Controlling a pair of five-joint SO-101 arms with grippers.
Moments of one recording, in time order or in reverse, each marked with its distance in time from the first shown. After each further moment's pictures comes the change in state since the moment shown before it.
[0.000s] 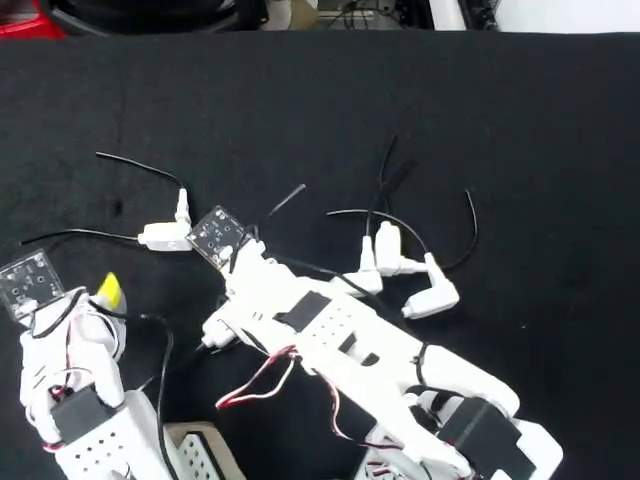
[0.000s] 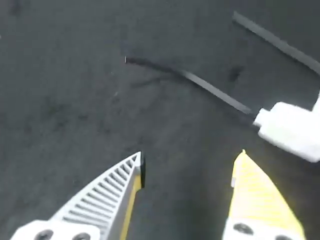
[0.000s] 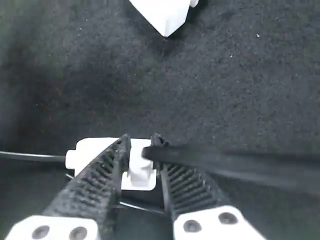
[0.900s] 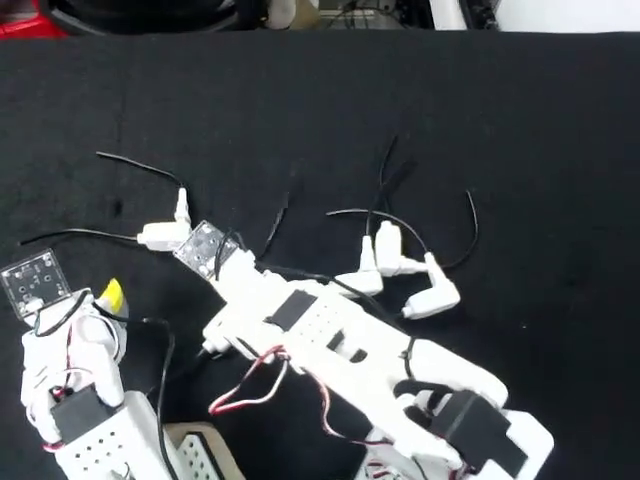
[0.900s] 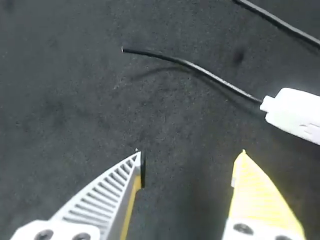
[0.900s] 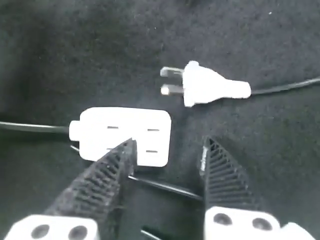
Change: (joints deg) left arm -0.1 0.0 1.6 0.0 -2.3; right arm -2.2 1.1 -4.6 9.6 0.2
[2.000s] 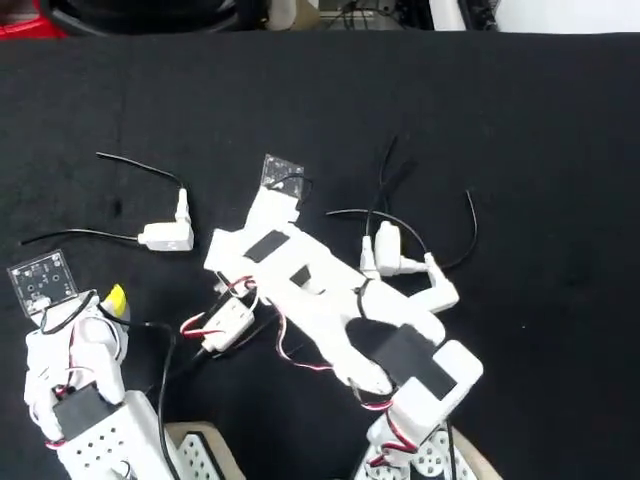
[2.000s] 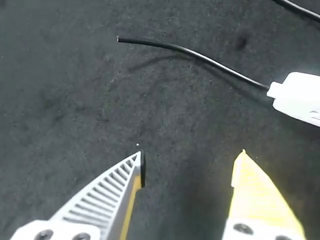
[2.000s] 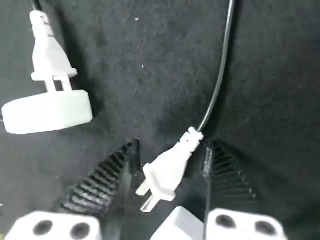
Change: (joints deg) left arm -0.5 0.0 2.4 -1.4 -3.1; right arm 7.3 24.1 -24.5 -0.5 -59.3
